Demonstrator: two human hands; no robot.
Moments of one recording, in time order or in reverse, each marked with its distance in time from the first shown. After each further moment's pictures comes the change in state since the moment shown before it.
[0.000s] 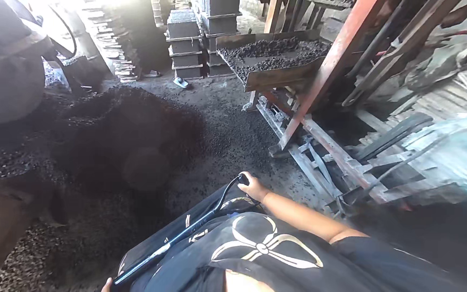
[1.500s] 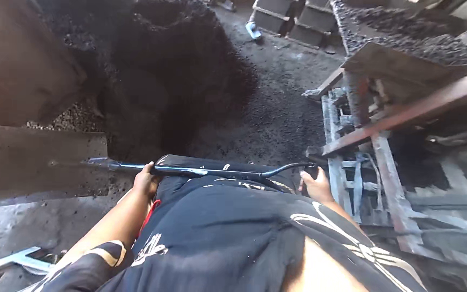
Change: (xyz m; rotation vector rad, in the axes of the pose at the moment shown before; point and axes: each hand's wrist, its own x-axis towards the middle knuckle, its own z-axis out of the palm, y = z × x) left_hand 0.033 -0.006 0.022 -0.149 -0.098 -0.195; right_hand -0.068 0.016 -0.006 0.171 0.265 0.017
